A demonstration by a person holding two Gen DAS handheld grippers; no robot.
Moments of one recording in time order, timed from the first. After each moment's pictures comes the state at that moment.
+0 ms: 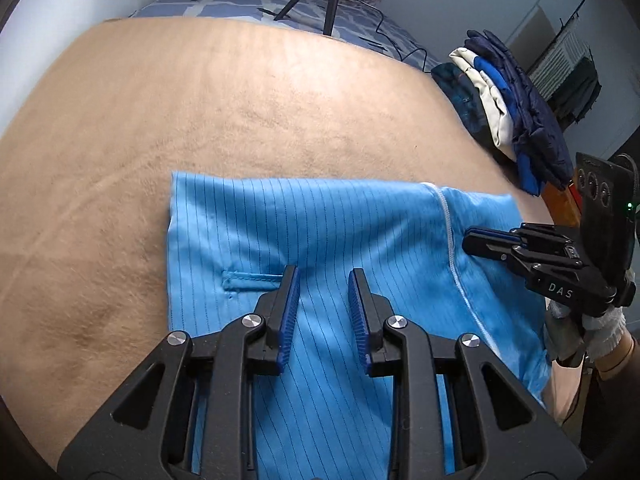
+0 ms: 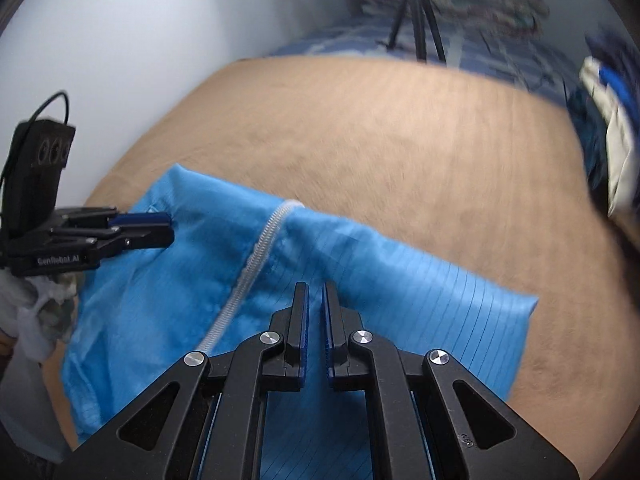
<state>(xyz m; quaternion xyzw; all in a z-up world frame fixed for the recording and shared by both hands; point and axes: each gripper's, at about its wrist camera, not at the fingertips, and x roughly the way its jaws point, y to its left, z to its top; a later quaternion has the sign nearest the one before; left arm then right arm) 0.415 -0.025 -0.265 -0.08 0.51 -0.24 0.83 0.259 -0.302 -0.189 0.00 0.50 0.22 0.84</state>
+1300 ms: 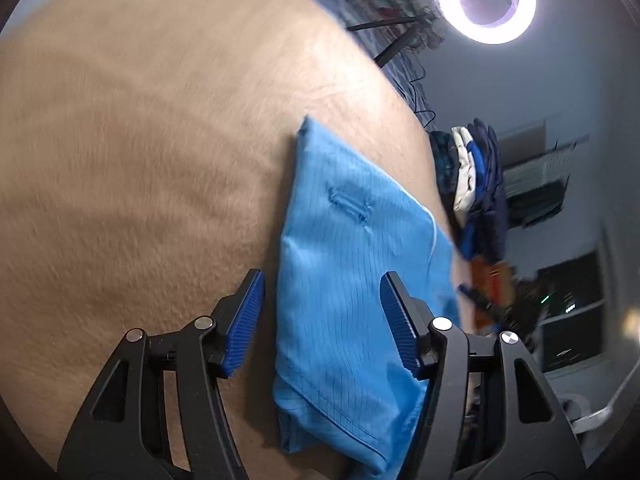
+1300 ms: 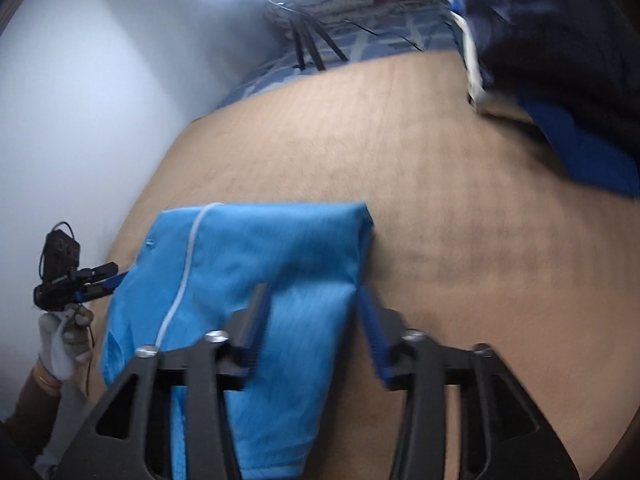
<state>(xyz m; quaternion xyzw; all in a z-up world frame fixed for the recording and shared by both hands) 0.383 0.102 -0.284 -0.34 0.53 -0.24 0.74 0.194 -0.428 -0.176 0.17 0.48 0.17 0.85</state>
